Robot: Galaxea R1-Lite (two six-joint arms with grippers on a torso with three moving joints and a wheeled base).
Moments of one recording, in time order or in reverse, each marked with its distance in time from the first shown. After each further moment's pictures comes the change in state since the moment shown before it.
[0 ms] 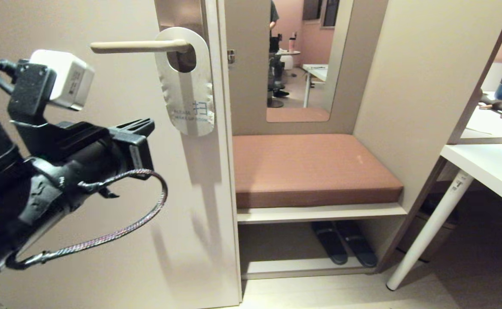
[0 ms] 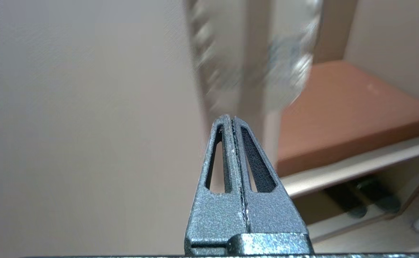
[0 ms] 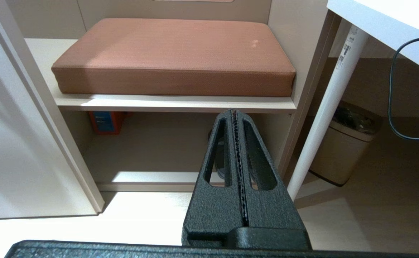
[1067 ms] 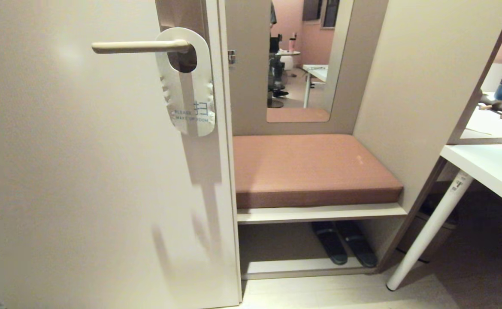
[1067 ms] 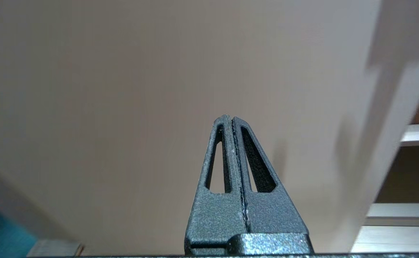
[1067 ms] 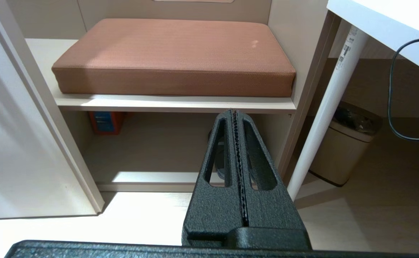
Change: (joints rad) left arm 0.266 -0.704 0.649 0.075 0.123 0.065; right arm 0.000 0.000 0.000 0.000 0.000 0.000
